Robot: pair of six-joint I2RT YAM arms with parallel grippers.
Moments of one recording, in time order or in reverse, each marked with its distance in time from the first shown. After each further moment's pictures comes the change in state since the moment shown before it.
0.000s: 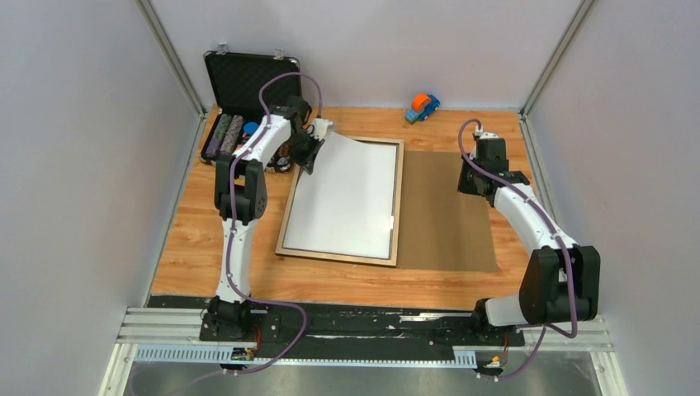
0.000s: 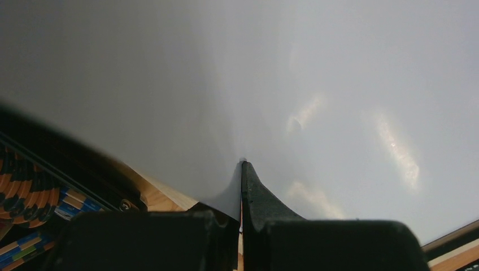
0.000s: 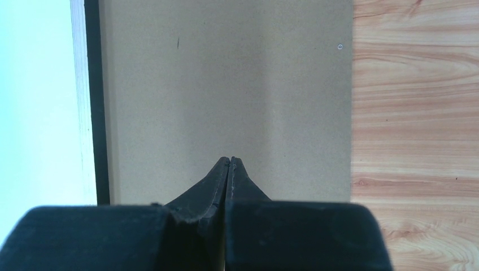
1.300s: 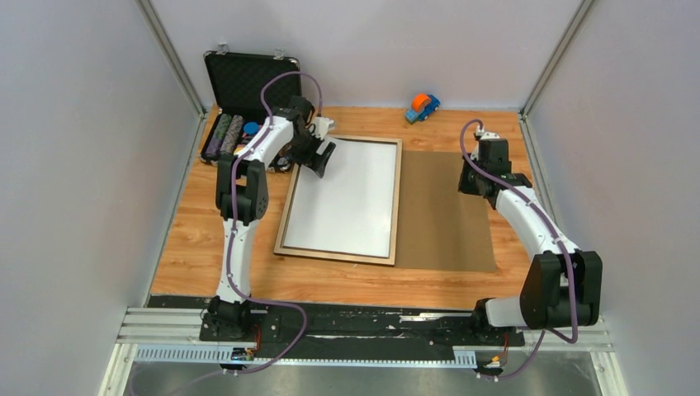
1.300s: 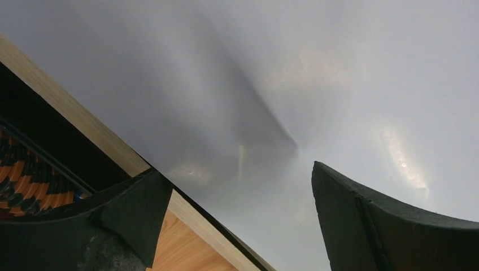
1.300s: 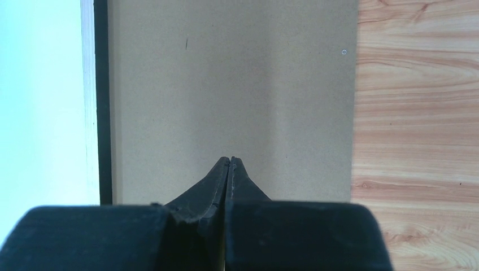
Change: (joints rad) left arm -0.003 -0.001 -0.019 0.072 -0.054 -0.058; right arm -0.006 -0.024 -0.018 0.015 -0.032 -0.009
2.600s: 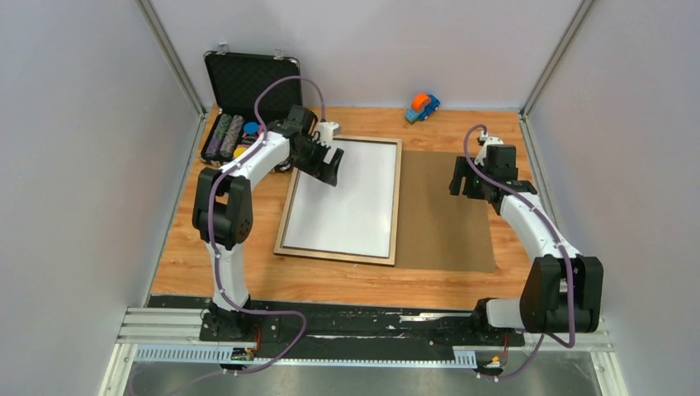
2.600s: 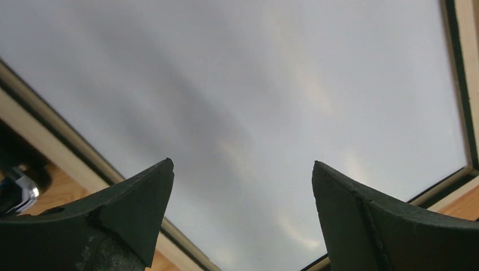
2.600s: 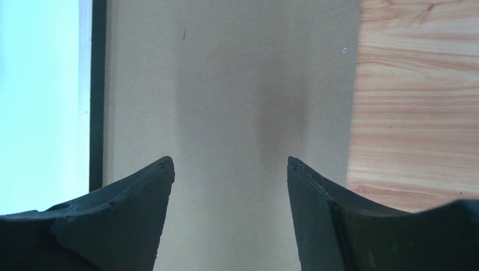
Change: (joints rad) left arm -0.072 -0.348 -0.411 0.211 0.080 -0.121; right arm -0.046 -0.034 -0.054 0.045 -0.079 -0.056
